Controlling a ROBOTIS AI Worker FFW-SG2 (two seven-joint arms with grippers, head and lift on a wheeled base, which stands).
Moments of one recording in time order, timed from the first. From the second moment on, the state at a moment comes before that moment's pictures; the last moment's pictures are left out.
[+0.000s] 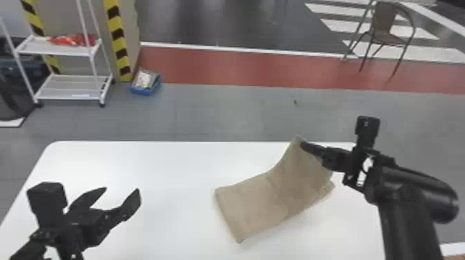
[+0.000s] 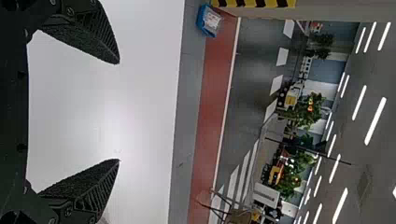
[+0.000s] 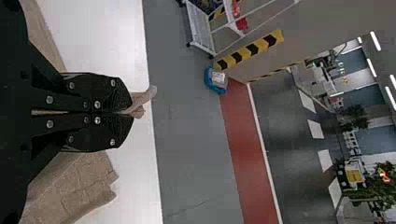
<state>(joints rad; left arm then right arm) 0.27 0.01 0.12 -1.77 0.12 0.38 -0.37 -0.31 -0.09 -0.40 -1.34 0.06 0.68 0.63</state>
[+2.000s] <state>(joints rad) 0.28 0.01 0.12 -1.76 0.12 0.36 -0.38 -0.37 -0.22 -0.48 -1.07 0.16 0.73 0.58</state>
